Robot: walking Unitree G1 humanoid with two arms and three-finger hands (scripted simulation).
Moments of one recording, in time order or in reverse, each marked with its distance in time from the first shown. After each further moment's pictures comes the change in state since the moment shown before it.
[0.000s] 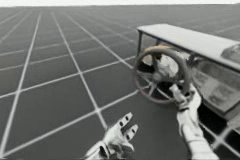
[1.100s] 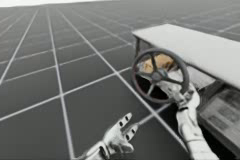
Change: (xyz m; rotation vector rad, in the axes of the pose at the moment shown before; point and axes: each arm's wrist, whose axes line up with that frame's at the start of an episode) left arm -0.002 0.000 0.001 0.005 -0.007 0.004; right arm -0.001 0.006 0.000 0.009 0.002 0.019
